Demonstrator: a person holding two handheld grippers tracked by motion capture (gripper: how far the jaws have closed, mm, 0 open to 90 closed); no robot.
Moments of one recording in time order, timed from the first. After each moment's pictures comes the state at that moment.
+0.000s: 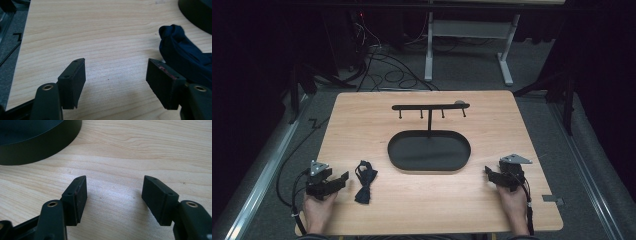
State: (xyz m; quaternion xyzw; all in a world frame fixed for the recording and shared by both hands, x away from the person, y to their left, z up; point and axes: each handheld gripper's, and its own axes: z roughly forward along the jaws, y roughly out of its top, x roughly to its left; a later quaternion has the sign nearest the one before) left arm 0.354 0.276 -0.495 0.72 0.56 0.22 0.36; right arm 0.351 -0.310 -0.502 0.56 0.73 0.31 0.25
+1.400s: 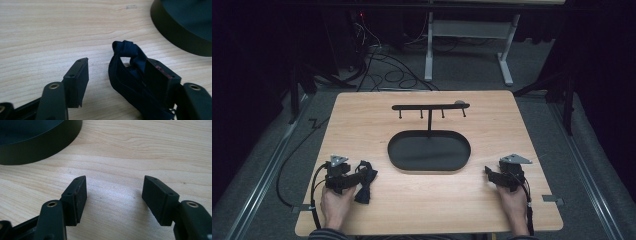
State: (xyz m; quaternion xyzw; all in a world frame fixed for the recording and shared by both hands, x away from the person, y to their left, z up) left arm 0.369 0.218 -0.482 0.72 0.57 0.18 0.35; right arm 0.351 -0.310 -0.502 0.56 0.73 0.31 0.25
